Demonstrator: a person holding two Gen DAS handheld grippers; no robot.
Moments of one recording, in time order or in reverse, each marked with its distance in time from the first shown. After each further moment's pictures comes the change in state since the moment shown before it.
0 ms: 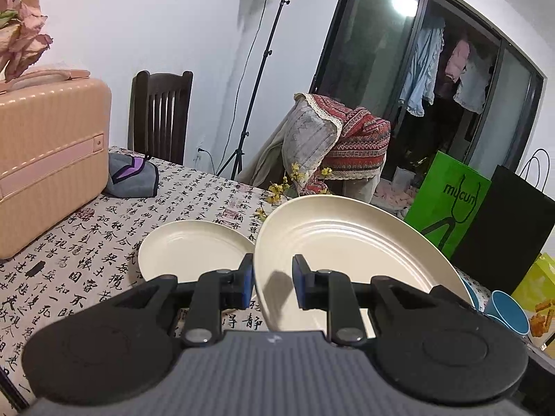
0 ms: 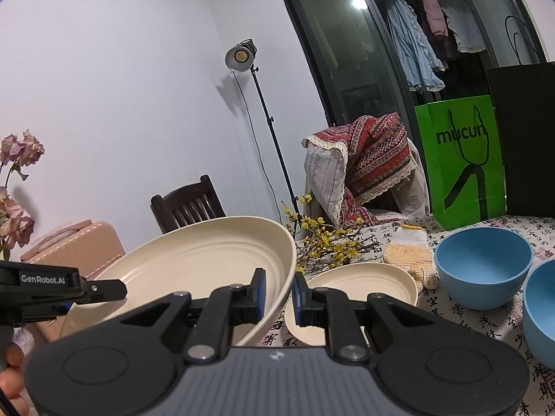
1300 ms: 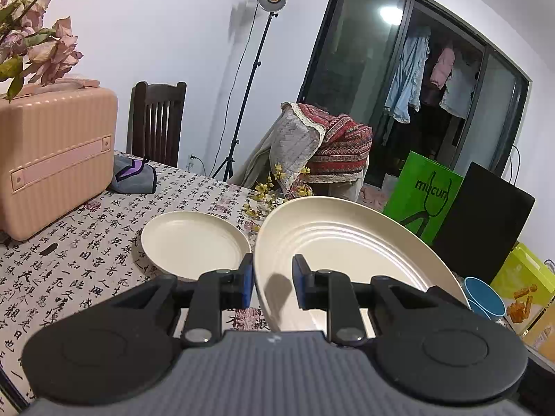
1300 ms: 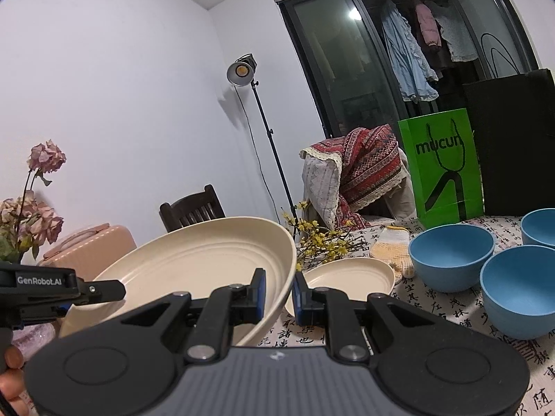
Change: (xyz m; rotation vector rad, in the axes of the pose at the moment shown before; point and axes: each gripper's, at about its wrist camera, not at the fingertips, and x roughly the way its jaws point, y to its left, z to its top) left arm -0.070 -0.015 -0.034 0.011 -0.038 -0.033; right arm -0.067 -0.008 -0.008 0.010 -0.038 0.003
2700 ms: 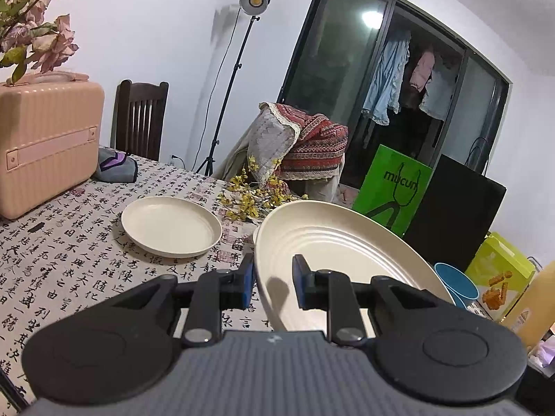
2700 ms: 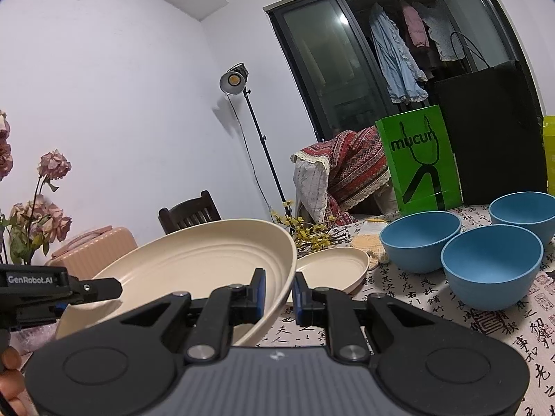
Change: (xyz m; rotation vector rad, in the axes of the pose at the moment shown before) left arm -0.034 -0.023 -0.039 0.002 -0.018 -0.070; right arm -0.052 -0.024 -0.020 0.028 -0.030 -0.006
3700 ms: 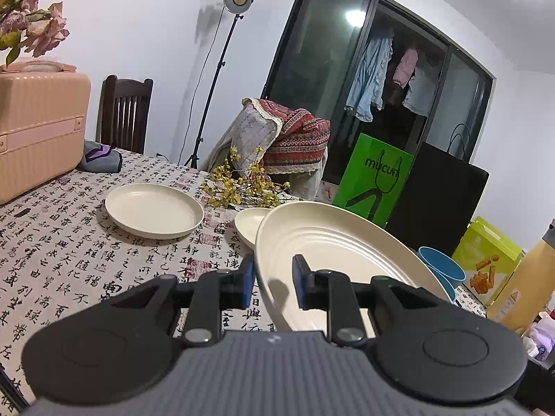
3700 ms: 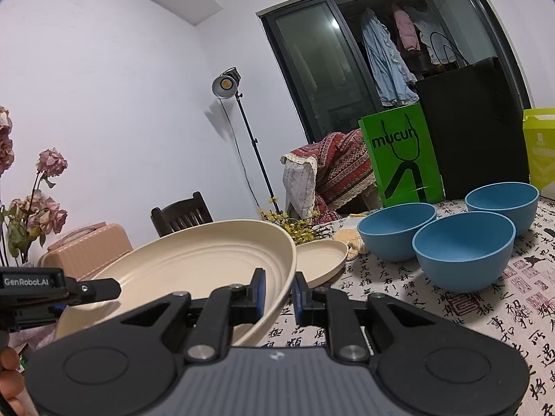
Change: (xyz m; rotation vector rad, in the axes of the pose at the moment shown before) left arm -0.006 -0.010 -0.036 0.019 -0.004 -0.054; right arm -0.027 -0.018 -0.022 0.006 -0.015 -0.022
